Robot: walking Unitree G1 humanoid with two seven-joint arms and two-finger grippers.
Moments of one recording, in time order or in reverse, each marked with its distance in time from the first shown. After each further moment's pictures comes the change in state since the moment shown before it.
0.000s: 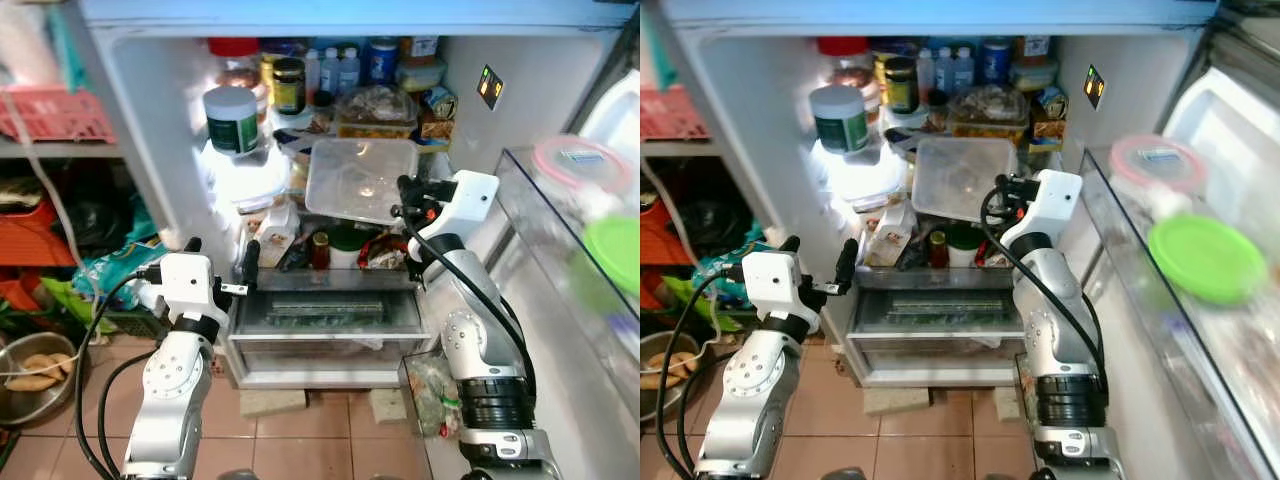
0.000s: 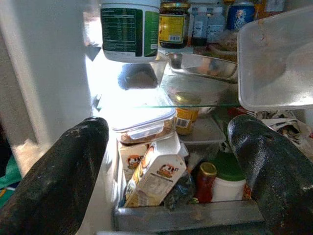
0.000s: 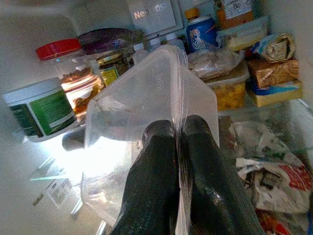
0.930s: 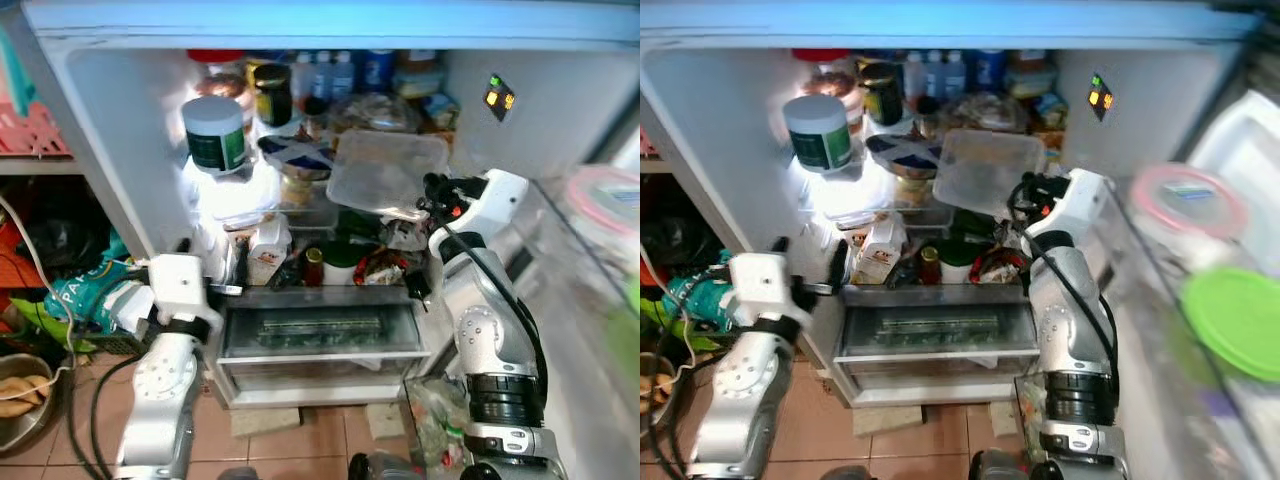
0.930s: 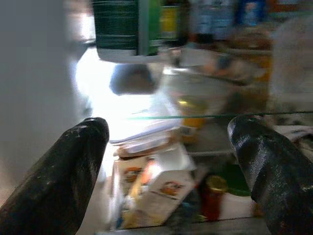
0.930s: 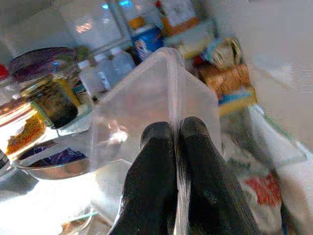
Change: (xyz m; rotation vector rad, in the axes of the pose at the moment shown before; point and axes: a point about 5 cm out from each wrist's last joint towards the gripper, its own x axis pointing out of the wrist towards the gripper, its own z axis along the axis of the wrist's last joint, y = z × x) left arm -0.003 0.002 0.001 0.010 0.004 0.000; right arm -0.001 -0.023 0.004 0.097 -0.010 -0.113
